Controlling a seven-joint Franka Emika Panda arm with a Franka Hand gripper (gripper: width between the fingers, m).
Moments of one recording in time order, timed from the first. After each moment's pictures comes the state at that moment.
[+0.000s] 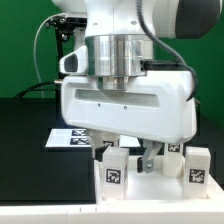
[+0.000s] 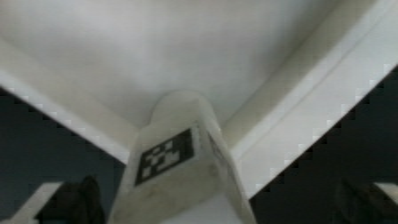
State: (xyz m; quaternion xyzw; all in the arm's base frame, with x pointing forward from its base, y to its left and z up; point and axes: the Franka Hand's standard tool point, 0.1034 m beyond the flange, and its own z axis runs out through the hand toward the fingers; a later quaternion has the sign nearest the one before) arm 0.642 0.004 0.078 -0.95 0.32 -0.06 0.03
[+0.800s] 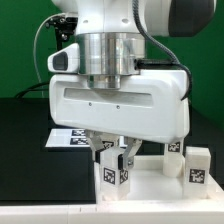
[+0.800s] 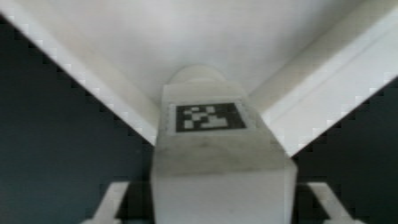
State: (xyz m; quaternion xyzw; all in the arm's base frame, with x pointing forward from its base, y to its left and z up) arm 0.641 -0.006 0.076 -0.92 0.40 -0.05 0.03
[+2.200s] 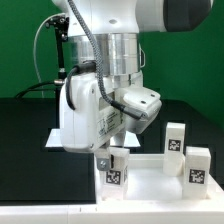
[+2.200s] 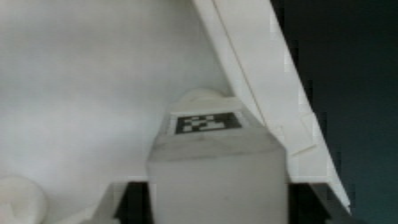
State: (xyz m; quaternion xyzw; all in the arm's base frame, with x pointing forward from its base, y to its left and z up) arm 0.635 -0.007 0.075 -0.54 0.84 0.00 0.05
